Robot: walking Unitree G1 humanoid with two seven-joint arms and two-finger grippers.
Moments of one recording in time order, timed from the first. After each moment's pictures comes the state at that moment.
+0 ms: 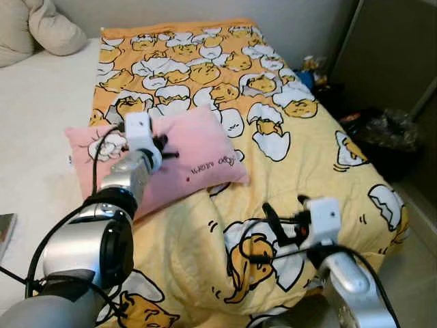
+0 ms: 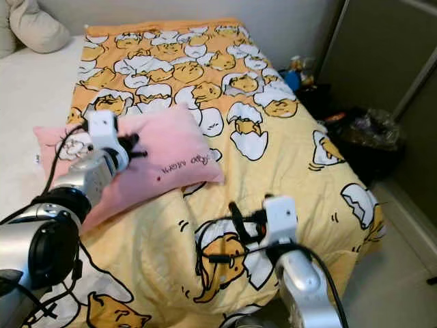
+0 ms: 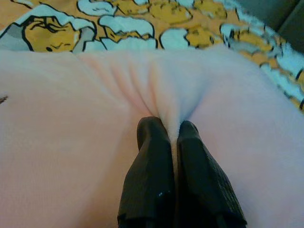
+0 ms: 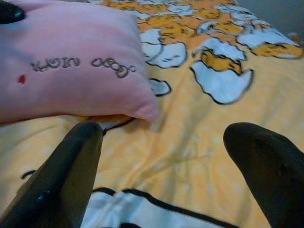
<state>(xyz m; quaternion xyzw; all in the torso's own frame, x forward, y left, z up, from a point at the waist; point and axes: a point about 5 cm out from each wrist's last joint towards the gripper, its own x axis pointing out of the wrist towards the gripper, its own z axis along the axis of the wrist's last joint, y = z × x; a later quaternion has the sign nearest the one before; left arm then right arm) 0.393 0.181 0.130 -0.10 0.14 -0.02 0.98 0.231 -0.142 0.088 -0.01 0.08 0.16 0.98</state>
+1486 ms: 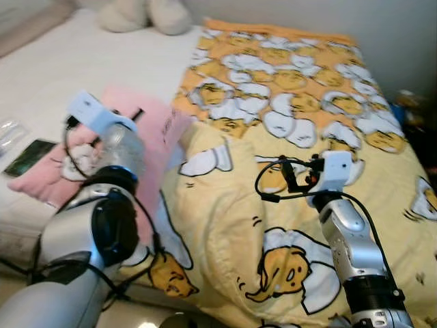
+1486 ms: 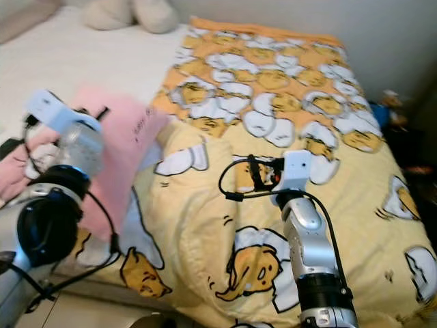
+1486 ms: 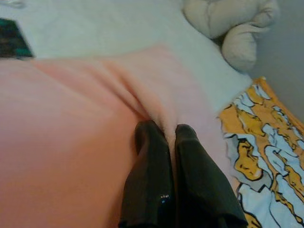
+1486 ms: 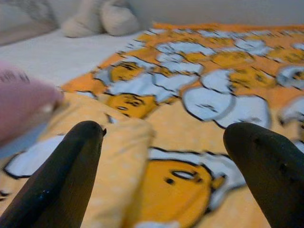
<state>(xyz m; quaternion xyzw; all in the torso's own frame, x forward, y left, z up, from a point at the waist) 0.404 0.202 0.177 -0.32 0.05 0.26 0.91 0.315 -0.173 0.104 0.03 0.02 0.09 1.00</state>
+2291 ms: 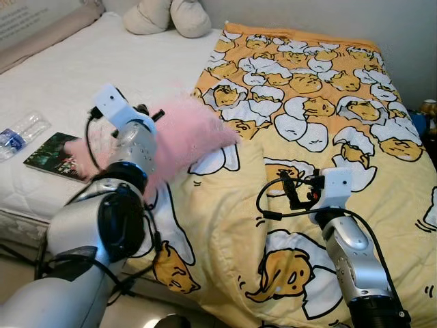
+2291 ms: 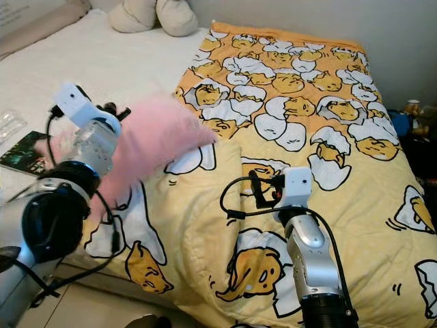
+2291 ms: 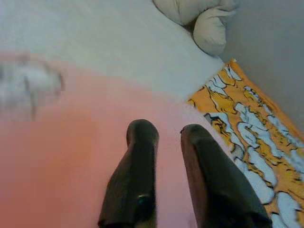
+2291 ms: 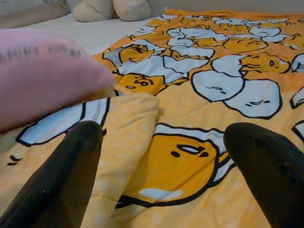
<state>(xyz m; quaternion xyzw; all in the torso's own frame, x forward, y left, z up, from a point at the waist) 0.411 0.170 0.176 -0.32 0.07 0.16 0.93 0.292 -0.178 0.083 0.01 0.05 0.09 0.99</state>
